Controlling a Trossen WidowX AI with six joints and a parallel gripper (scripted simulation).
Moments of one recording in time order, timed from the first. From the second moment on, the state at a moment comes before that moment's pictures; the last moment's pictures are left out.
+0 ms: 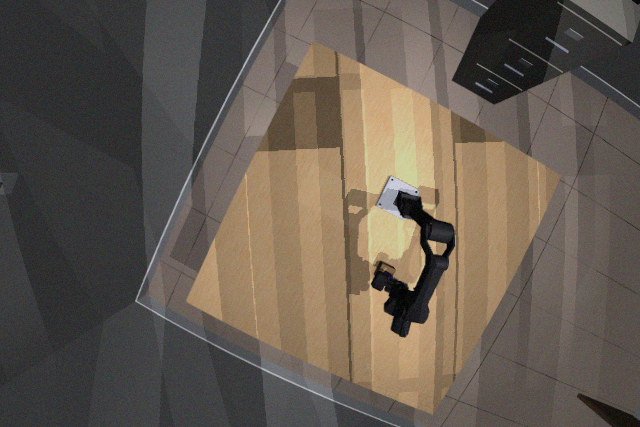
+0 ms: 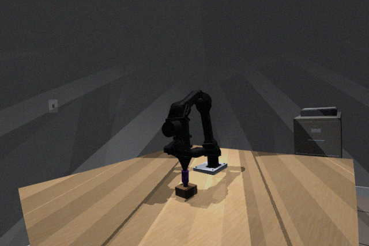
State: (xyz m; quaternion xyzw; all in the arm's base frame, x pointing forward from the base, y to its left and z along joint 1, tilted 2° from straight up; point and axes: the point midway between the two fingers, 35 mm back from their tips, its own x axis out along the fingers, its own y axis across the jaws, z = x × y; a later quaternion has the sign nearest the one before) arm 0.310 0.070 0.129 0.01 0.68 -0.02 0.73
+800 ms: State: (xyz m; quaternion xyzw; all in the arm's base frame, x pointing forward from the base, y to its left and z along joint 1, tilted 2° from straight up) arm 0.306 0.072 0.218 0.01 0.68 -0.01 0.73
